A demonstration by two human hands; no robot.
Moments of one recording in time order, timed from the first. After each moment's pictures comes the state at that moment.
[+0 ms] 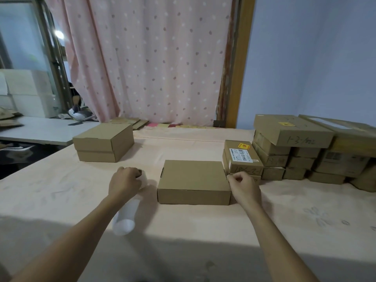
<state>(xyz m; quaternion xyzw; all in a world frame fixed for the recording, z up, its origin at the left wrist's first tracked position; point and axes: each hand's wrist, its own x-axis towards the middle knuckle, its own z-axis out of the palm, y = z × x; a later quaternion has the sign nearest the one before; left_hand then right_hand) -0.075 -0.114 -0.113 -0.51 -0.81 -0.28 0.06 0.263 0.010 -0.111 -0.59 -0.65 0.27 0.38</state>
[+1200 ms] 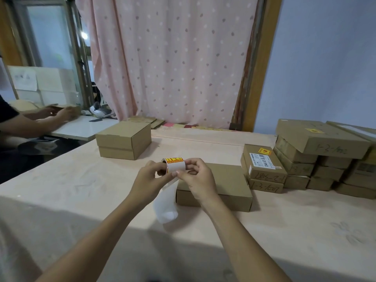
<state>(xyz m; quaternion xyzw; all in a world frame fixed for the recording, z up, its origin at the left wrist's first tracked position) -0.031 -0.157 -0.080 -0.53 -0.62 -0.57 -0.08 0.108 -0.067 -0.079 -0.31 -0.68 0.50 0.44</state>
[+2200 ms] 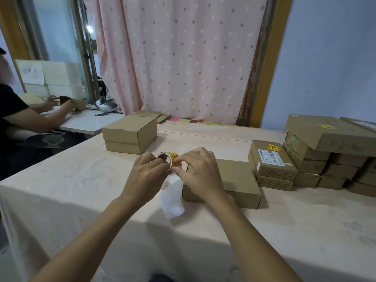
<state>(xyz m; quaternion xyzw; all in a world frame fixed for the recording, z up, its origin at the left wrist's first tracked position) -0.069 -0.158 -0.098 -0.64 -0.57 -0.36 0.37 0.094 -0.062 -0.076 -0.19 -0.84 0.02 0.51</state>
